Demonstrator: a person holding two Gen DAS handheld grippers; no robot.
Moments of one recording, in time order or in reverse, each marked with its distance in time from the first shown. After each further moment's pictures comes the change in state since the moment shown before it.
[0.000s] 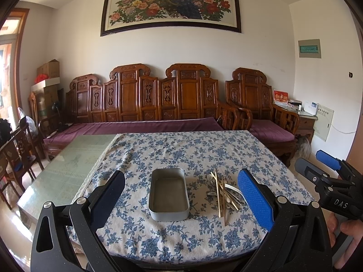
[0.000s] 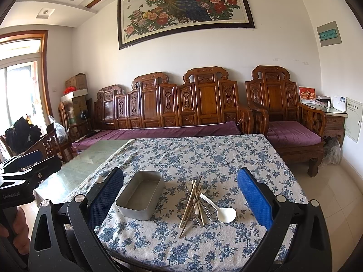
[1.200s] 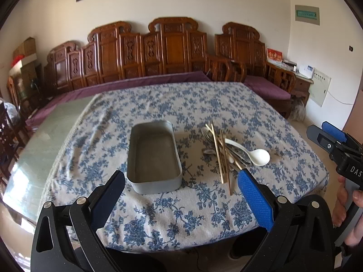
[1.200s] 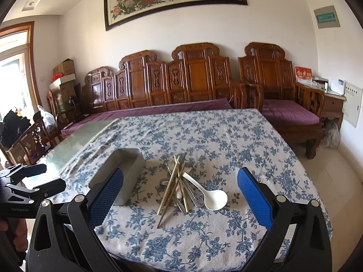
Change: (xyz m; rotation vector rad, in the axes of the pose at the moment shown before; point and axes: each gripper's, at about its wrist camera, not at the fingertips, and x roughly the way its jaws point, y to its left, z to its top) left arm 0.112 -0.006 -0.059 0.061 0.285 -0.091; right arm 0.081 -0.049 -0.049 0.033 0.130 -0.044
